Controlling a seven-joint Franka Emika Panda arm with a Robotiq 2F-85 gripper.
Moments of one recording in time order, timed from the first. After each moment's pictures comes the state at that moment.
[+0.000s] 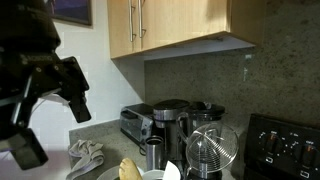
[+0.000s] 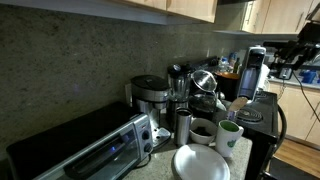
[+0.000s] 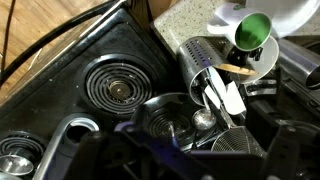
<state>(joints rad) -0.31 -0.93 -0.34 -2.47 -0.19 1.87 0.04</state>
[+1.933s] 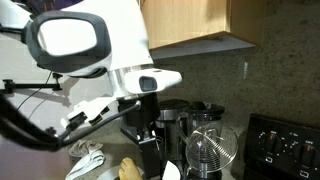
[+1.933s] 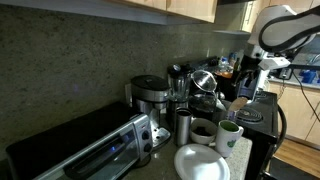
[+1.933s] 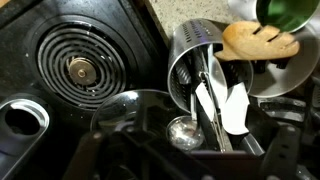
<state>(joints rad) -0.25 -0.43 -0.23 -2.46 -0.19 2.24 0.05</state>
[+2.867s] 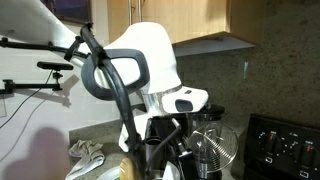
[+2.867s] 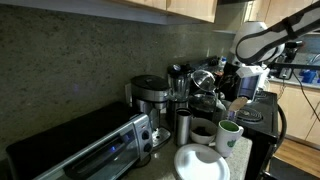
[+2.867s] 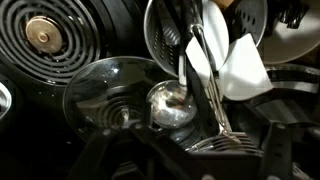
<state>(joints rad) -0.23 -0.19 -0.23 -2.36 -0.12 2.45 0.04</state>
